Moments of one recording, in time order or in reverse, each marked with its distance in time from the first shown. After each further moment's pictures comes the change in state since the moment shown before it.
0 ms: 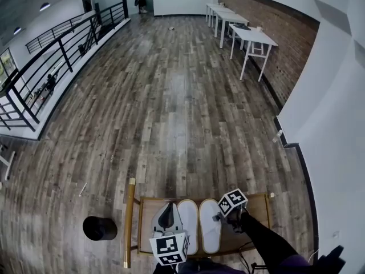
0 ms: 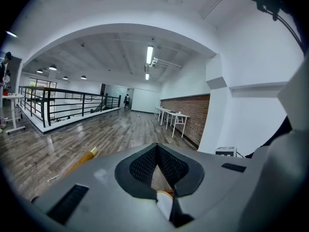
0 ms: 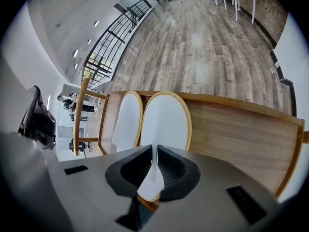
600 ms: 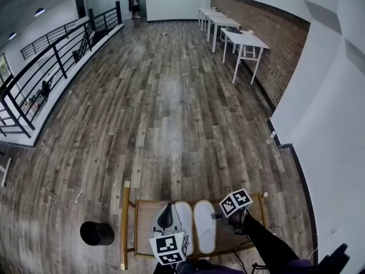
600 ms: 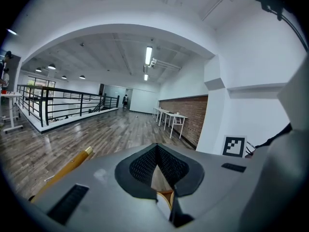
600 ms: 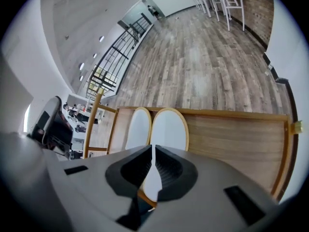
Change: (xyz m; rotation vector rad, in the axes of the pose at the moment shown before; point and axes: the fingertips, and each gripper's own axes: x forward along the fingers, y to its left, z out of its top) left arm 0.003 -0.021 0.000 -0.003 -0.007 -0.017; right arm -0.051 0.011 0.005 0.010 -0.179 0.039
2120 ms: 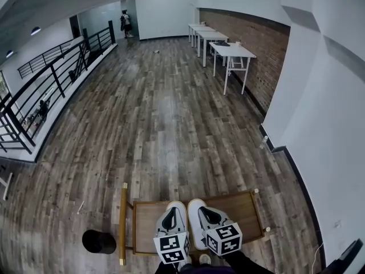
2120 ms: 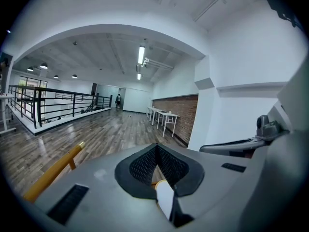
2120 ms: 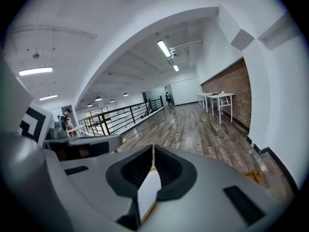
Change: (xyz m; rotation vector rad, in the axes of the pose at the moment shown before) left arm -0.043 -0.050 -0.013 0.032 0.007 -0.083; right arm -0.125 0.135 -0.006 -0.361 -0.977 -0.243
